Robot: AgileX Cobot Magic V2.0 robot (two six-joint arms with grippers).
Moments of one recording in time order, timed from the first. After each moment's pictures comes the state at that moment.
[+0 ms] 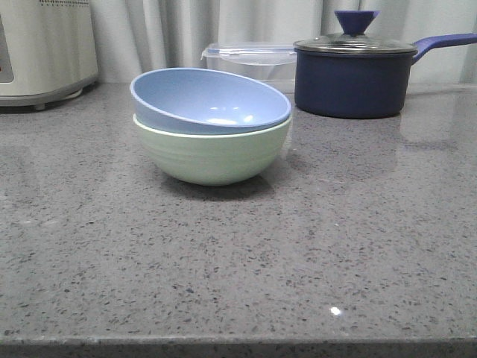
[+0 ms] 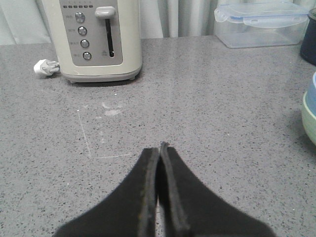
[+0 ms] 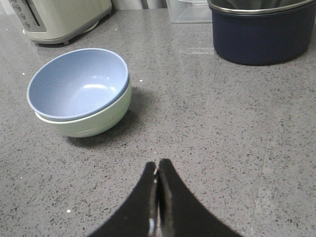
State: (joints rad) left arm -0.09 0.29 -0.35 -0.12 0.39 0.08; right arm 0.41 0.36 -0.35 0.29 0.35 -0.04
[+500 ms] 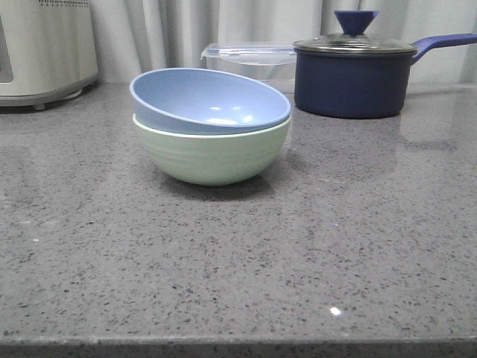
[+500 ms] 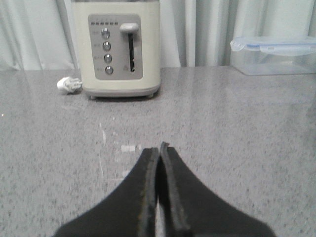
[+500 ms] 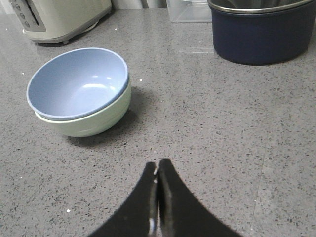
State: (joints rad) left arm -0.06 0.06 -0.05 -0.12 0.13 0.08; right arm 0.41 0.36 -0.35 0.29 0.35 -0.04
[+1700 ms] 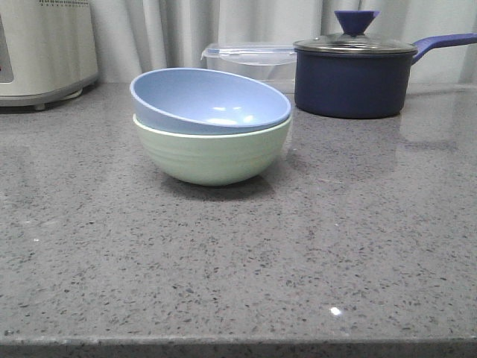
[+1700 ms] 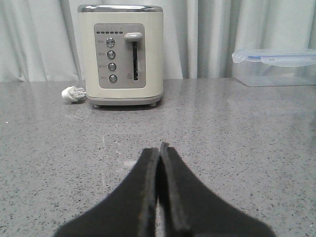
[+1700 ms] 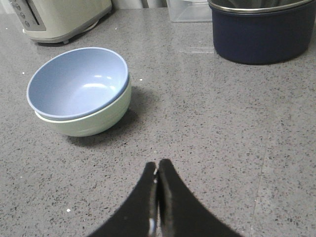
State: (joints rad) left arm -0.05 0.00 0.00 -0.12 0.07 0.08; right arm 0.41 0.36 -0.35 0.29 0.35 -0.04
